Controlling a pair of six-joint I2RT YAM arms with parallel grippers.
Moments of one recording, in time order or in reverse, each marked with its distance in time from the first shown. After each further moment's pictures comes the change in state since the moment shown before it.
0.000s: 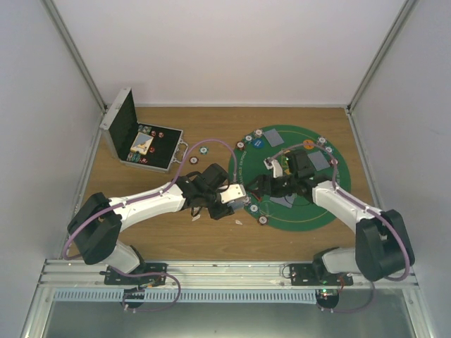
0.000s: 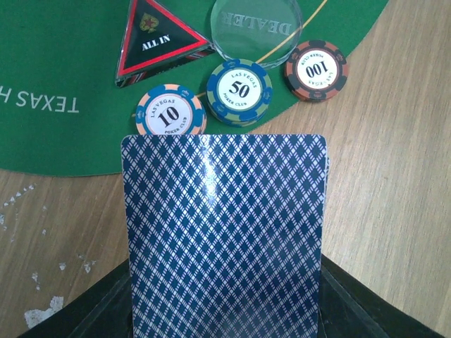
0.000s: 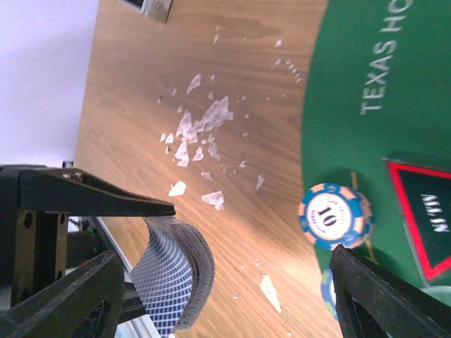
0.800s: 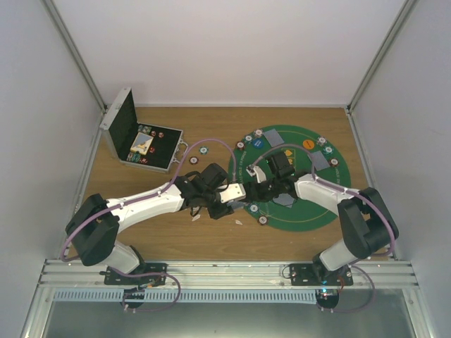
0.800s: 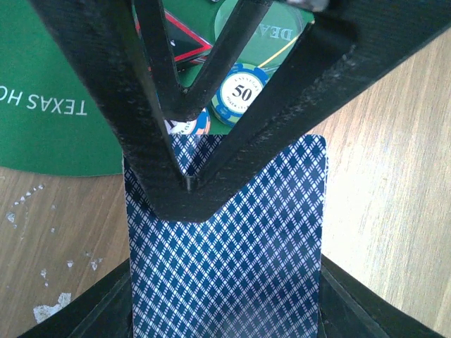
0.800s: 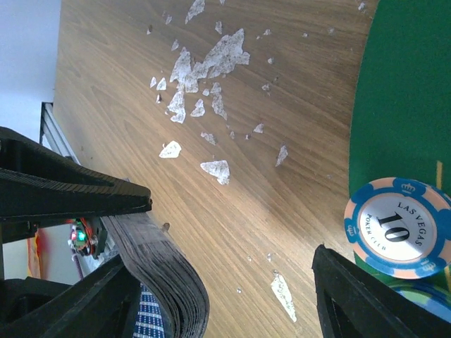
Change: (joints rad) left arm 0.000 -0.017 0.000 -0.003 -0.003 -0.001; right arm 0.153 0.211 0.091 -0.025 -0.016 -0.071
